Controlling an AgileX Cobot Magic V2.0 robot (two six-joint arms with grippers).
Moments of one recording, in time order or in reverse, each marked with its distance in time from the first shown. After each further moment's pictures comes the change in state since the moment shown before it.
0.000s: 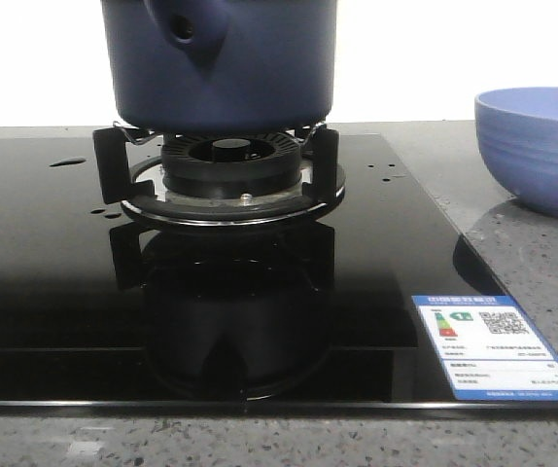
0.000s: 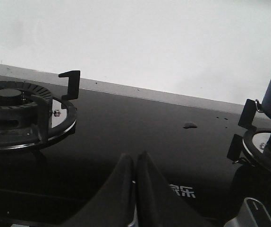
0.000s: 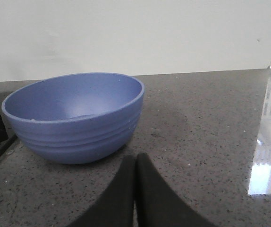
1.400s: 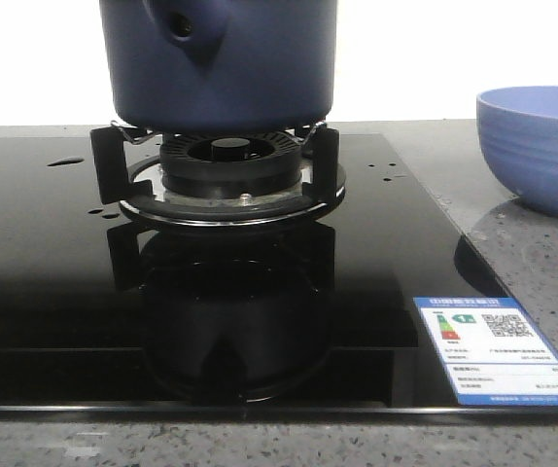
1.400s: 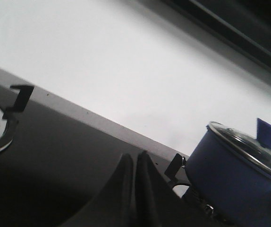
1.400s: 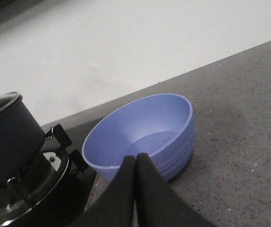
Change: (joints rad) left arm 0.000 0.030 -0.246 -0.378 0.169 0.075; right arm 0.000 0.050 -0.276 0.365 0.296 -0.004
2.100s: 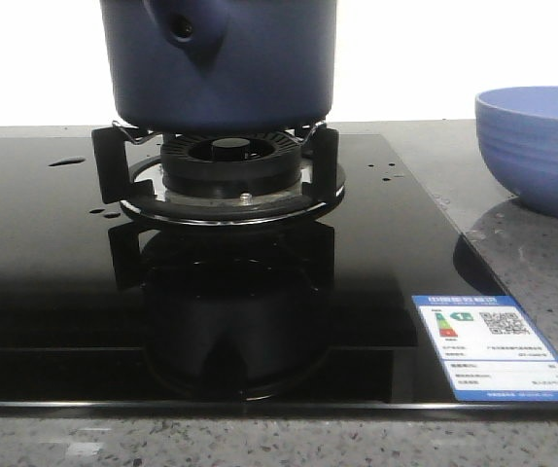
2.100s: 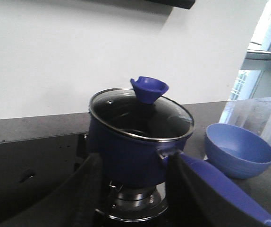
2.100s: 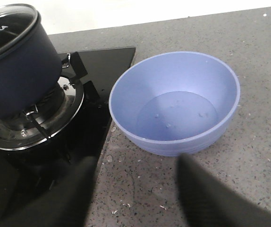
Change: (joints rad) left arm -0.087 0.414 -0.377 -0.566 0.333 0.795; right arm 0.085 0.385 -0.330 0.008 0.272 -0.179
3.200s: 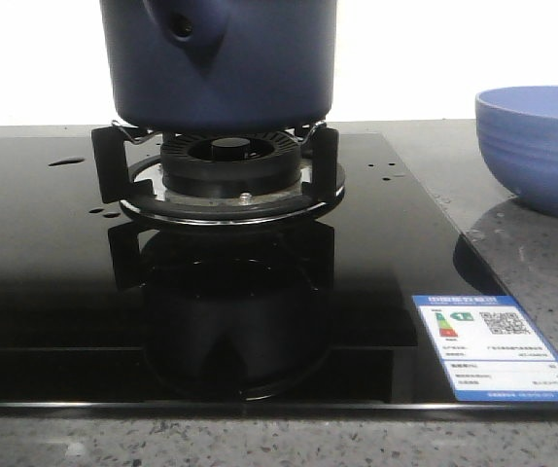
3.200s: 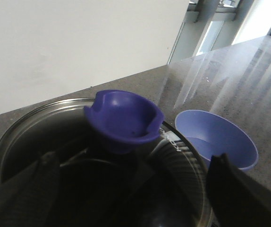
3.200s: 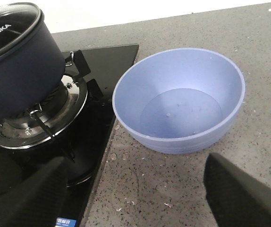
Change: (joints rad) left arm -0.104 0.911 -0.391 -0.571 0.213 0.748; right arm 0.001 0.000 -0.002 0.024 0.011 -0.009
